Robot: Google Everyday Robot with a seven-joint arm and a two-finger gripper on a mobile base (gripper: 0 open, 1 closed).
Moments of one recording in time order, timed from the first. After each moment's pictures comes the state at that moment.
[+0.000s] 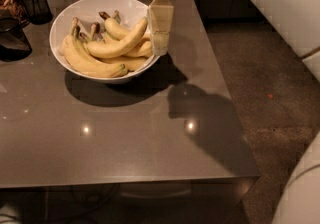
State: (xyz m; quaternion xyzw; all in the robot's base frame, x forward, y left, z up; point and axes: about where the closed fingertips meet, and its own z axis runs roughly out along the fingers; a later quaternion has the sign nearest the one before) arm 0.601 0.002 0.987 -0.74 0.65 -0.07 0.15
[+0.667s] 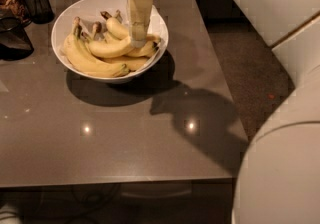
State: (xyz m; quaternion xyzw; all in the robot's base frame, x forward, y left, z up) arm 0.614 0.047 0.998 -0.75 0.64 -0.03 0.18
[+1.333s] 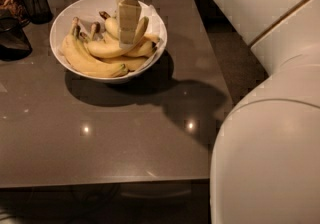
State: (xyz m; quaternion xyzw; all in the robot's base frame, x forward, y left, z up) arm 0.620 0.073 0.977 -0.75 0.64 0.02 0.17
